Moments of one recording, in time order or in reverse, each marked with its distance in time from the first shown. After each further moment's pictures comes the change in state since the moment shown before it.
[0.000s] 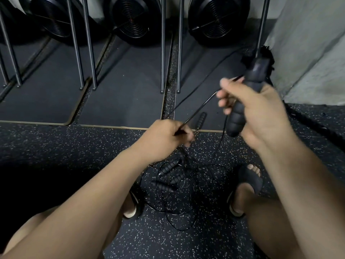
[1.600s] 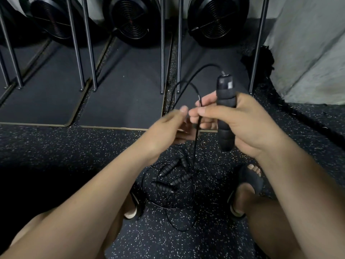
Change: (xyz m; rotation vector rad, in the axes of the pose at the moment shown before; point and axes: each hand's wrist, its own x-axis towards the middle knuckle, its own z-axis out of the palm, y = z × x) left_hand 0.002 0.015 0.006 -0.590 0.059 -0.236; right_hand -0.016 0.000 0.006 -0.133 -0.325 0.140
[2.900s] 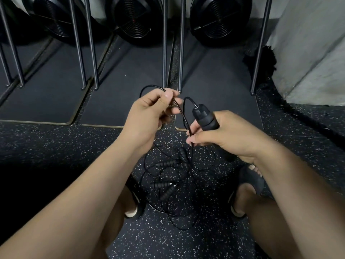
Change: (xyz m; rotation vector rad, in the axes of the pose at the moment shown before) left_hand 0.003 0.009 -0.033 -0.285 0.184 0.279; right_hand 0.003 0.020 0.006 -0.410 -0.149 0.154
